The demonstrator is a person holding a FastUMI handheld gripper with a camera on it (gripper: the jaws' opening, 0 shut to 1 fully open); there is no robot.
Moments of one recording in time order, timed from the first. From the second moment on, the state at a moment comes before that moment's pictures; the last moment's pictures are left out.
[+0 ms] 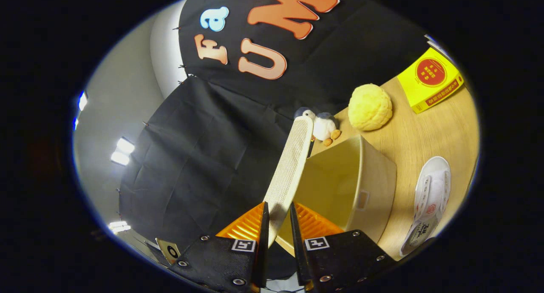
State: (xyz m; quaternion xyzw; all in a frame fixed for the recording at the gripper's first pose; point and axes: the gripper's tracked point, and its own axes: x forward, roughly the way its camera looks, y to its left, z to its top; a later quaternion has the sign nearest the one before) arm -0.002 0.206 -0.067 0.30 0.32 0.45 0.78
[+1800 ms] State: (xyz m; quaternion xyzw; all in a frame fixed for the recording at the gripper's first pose) arm 0.023 0.309 -0.095 0.06 0.26 0.27 0.92
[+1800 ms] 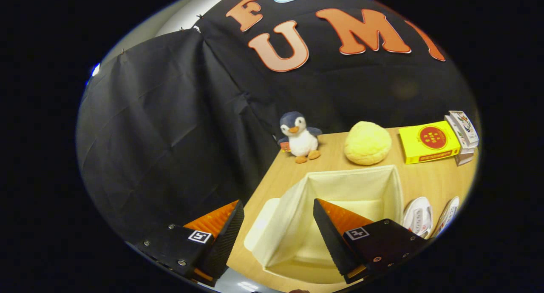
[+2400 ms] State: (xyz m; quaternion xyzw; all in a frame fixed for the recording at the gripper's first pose) arm 0.009 0.099 -0.112 0.09 0.24 0.09 0.96
